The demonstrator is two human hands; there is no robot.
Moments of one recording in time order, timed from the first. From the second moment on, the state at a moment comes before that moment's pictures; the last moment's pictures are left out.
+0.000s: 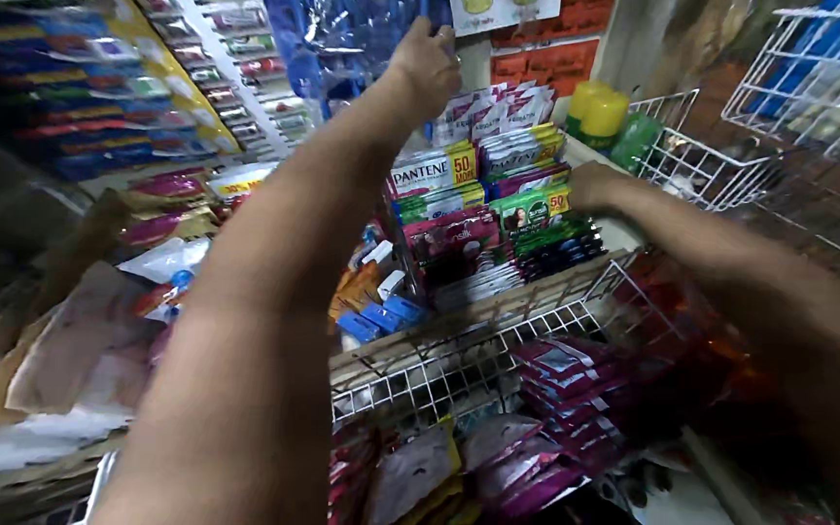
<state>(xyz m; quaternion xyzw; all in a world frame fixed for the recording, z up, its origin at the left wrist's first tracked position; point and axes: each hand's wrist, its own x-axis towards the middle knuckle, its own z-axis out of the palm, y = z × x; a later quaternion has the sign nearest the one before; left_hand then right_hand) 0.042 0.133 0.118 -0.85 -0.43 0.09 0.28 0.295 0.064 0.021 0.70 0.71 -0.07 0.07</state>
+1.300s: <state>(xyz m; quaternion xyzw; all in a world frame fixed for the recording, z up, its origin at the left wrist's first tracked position) 0.002 0.096 0.130 -0.85 -0.51 -0.08 0.08 0.187 0.115 0.080 0.50 0.87 0.01 -0.04</state>
